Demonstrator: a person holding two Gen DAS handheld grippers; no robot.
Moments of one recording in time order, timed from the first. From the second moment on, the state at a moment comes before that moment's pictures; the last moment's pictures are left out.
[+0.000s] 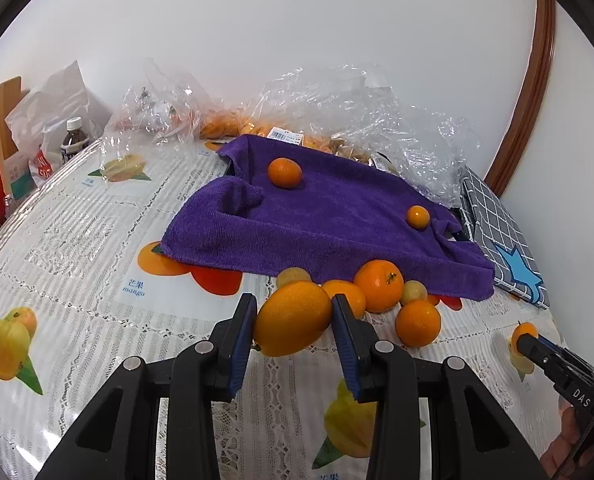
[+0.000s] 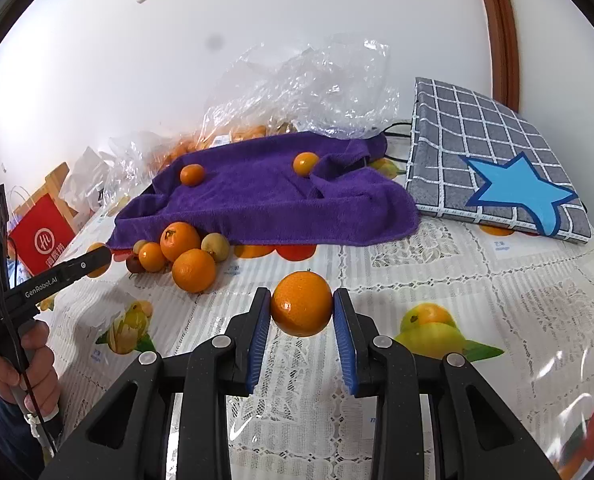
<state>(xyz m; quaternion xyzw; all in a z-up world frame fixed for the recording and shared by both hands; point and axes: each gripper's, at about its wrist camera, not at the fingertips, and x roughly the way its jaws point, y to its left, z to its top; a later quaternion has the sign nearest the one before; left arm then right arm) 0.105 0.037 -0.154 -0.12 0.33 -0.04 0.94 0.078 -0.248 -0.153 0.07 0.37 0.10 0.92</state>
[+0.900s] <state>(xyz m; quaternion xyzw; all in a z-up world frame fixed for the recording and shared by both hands) 0.145 0.063 -0.107 -0.15 0.33 -0.06 0.93 0.136 -0.242 -0.118 0.04 0.36 0.10 0.93</state>
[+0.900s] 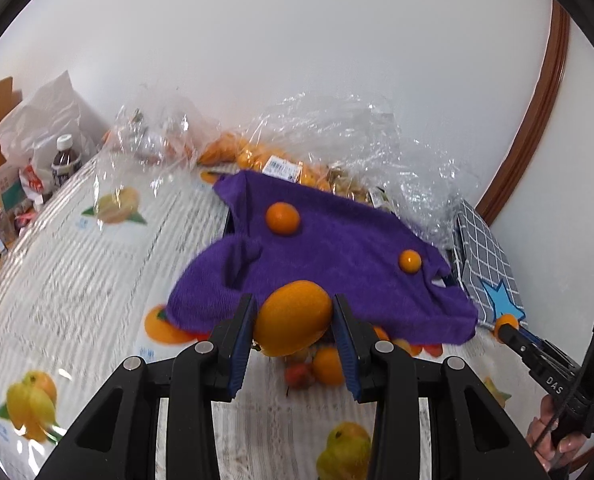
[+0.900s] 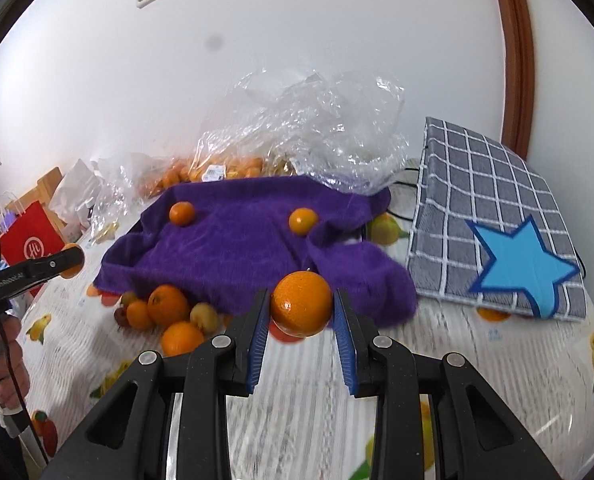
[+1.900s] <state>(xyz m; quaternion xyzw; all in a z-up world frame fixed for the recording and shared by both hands) 0.268 0.045 -0.118 -0.13 0.40 -0.06 0.90 0.281 -0.218 -0.184 0.04 0.45 0.13 0.88</state>
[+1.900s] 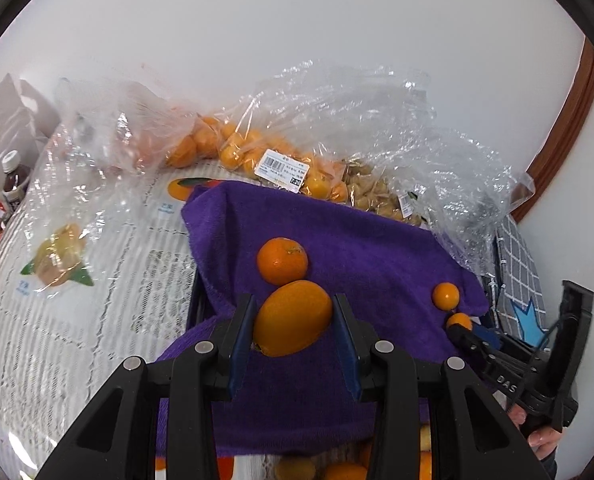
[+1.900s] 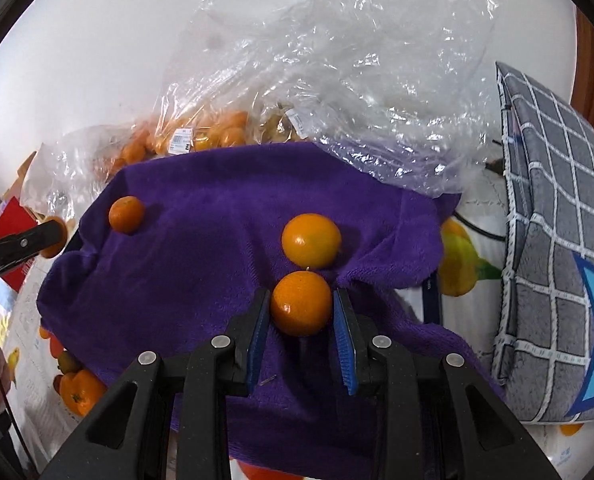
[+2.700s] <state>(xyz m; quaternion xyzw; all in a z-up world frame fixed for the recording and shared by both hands) 0.308 0.023 -0.160 -0.12 0.46 -0.05 0.88 0.261 -0.226 -0.164 0.03 0.42 0.13 0.90</state>
